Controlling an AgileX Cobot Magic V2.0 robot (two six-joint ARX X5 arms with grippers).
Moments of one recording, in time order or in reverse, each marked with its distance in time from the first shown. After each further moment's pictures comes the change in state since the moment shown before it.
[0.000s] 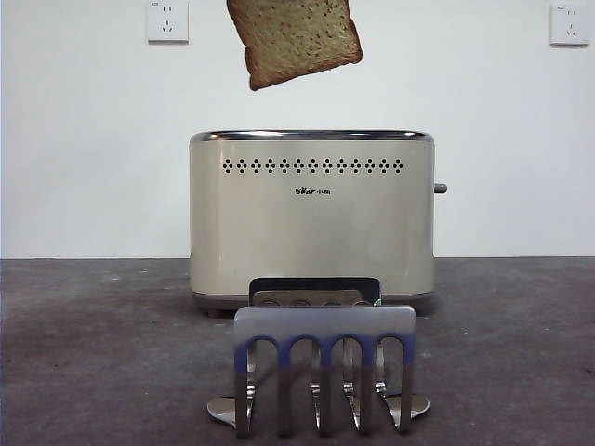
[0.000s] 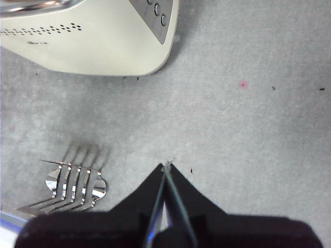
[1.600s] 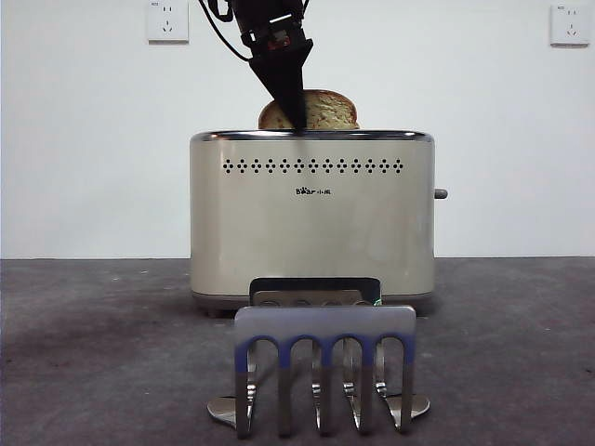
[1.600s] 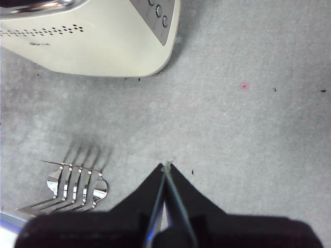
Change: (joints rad) left arm 0.015 0.314 0.005 0.022 -0.004 0.027; right arm 0.000 0.000 0.000 0.004 -0.003 0.000
